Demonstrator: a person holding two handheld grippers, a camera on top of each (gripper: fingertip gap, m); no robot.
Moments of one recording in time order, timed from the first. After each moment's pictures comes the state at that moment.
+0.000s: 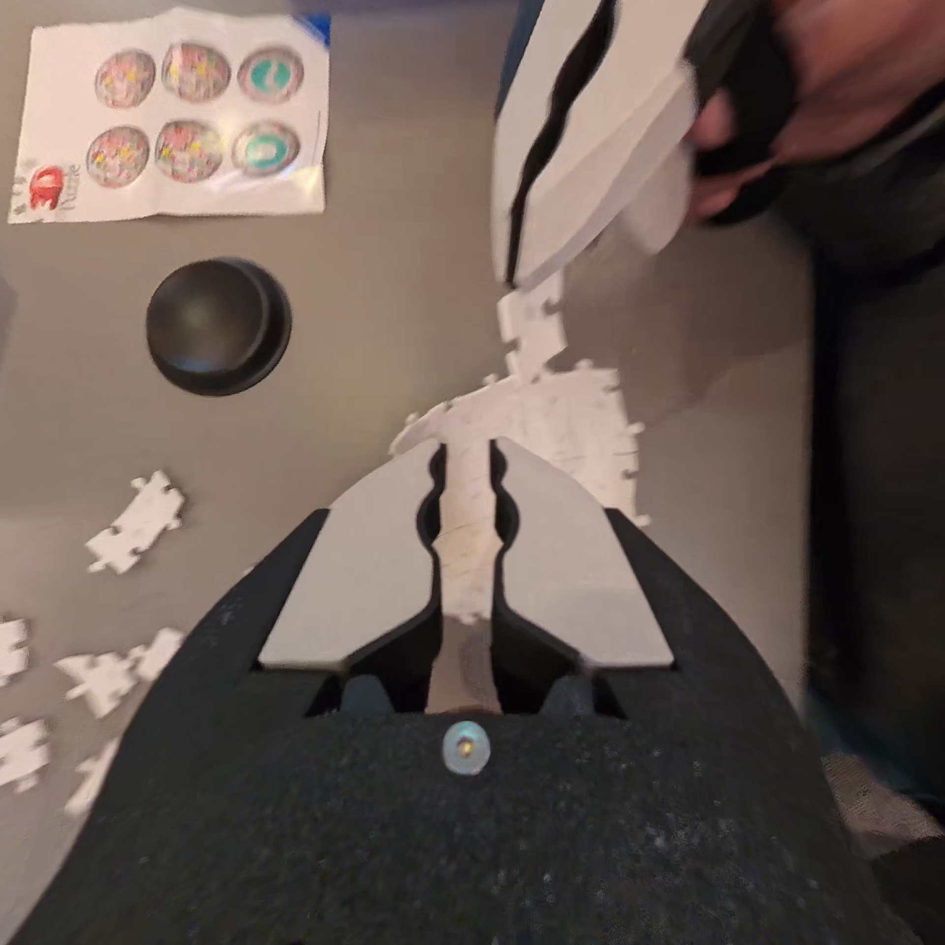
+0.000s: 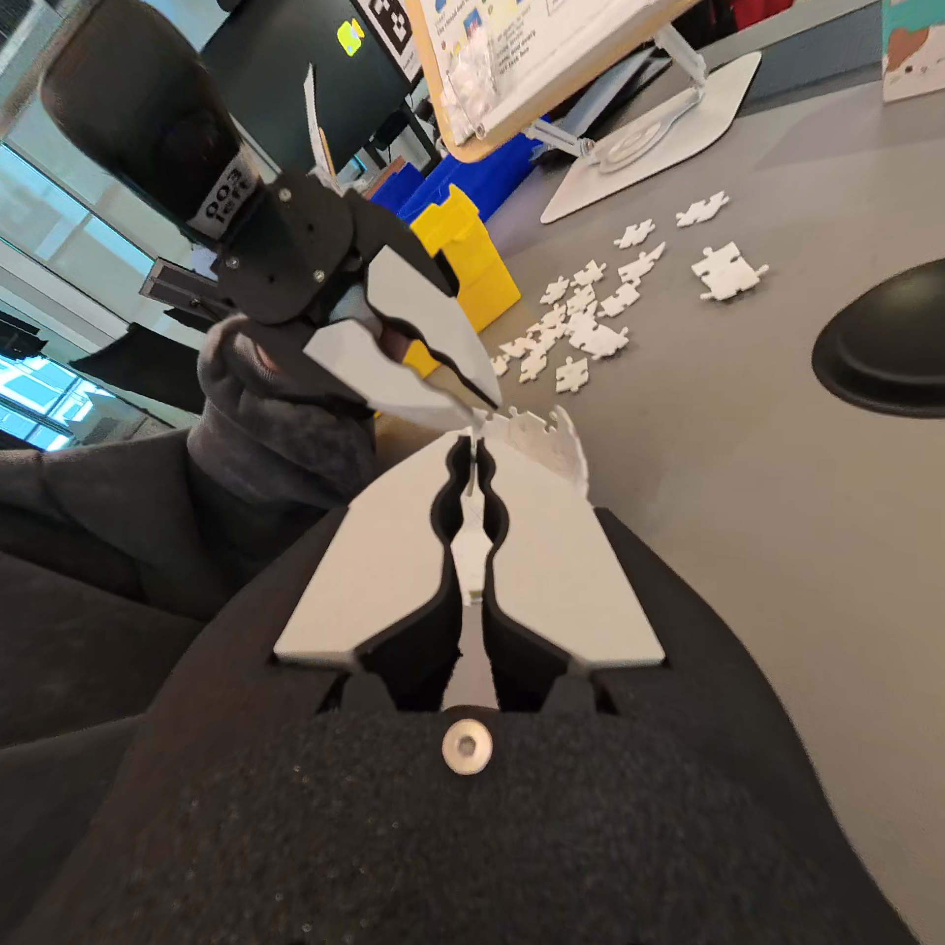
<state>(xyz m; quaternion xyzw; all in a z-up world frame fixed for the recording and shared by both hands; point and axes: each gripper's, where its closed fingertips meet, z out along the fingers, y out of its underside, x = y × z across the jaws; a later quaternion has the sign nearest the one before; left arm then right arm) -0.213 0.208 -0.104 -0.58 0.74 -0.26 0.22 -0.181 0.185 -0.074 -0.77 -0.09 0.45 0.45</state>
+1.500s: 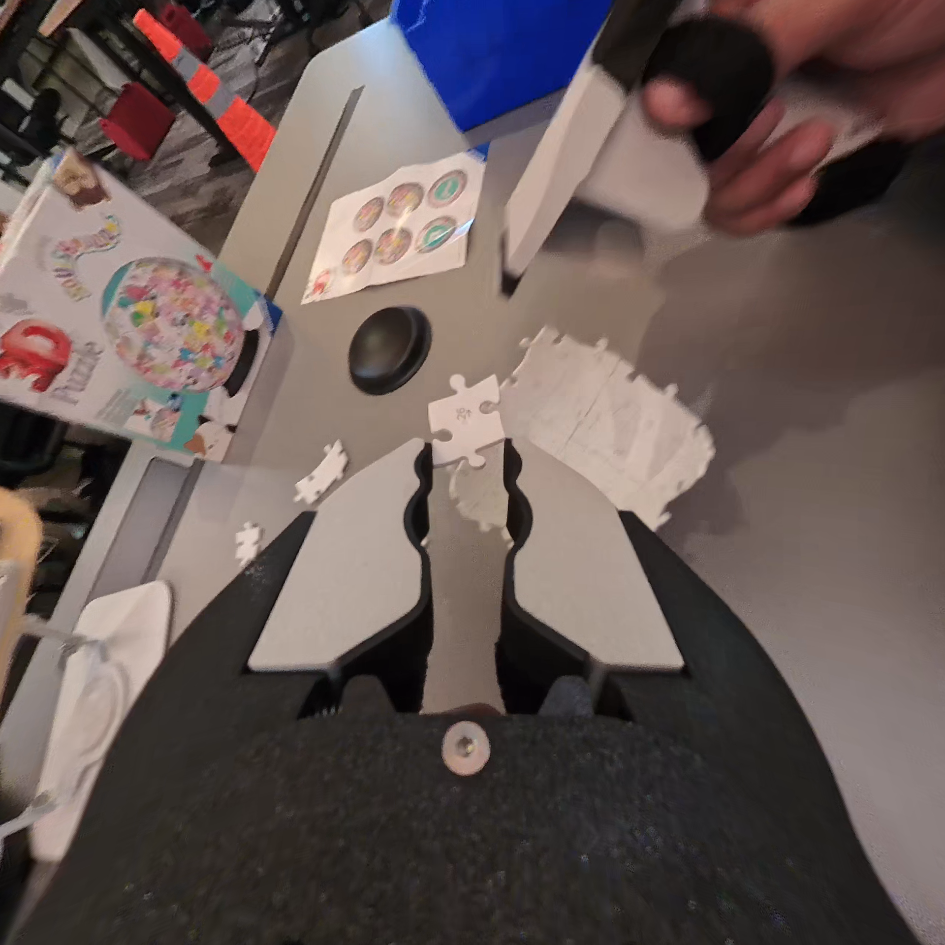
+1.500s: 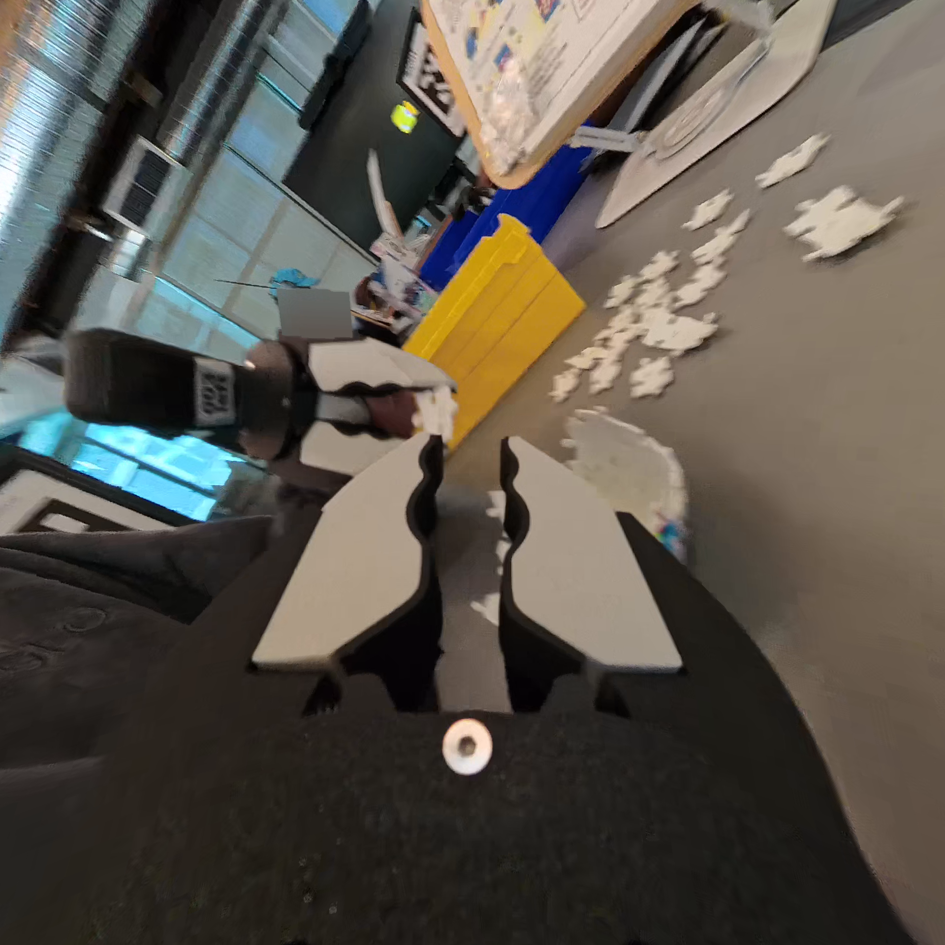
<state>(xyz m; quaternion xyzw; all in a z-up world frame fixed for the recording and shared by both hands) -0.253 0.203 -0.071 -0.54 0.70 -0.17 0.44 -0.204 0.188 -0.064 -0.73 -0.02 0.54 0.42</state>
